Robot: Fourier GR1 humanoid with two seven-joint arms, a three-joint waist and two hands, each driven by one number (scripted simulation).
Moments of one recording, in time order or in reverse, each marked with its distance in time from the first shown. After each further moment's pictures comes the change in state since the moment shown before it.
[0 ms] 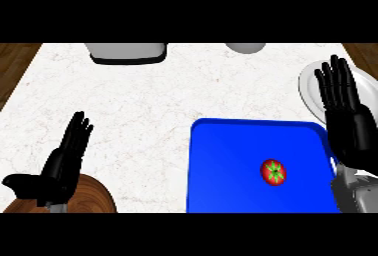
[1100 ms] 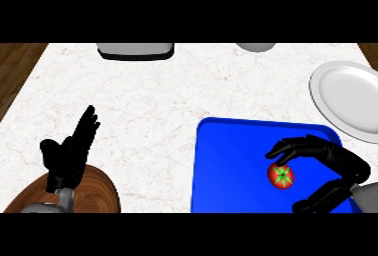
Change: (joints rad) left arm -0.104 0.035 -0.054 0.055 -0.089 0.075 0.230; right arm 0.017 -0.321 0.274 0.246 0.116 0.645 -0.503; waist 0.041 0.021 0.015
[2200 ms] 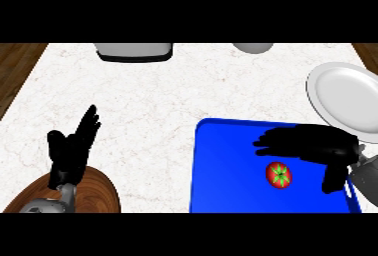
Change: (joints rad) left arm -0.025 -0.001 0.001 0.021 -0.016 0.006 0.068; right arm -0.248 -0.187 0.262 0.020 0.649 -0.077 0.010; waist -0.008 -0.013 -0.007
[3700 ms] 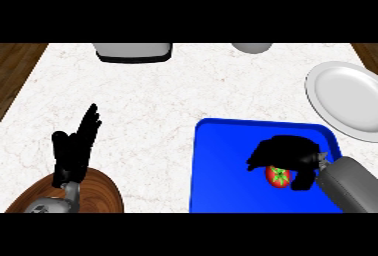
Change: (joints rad) left arm -0.005 -0.056 0.042 0.025 -0.070 -0.020 -0.028; right arm 0.019 0.203 0.030 0.184 0.312 -0.034 -0.022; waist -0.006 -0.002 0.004
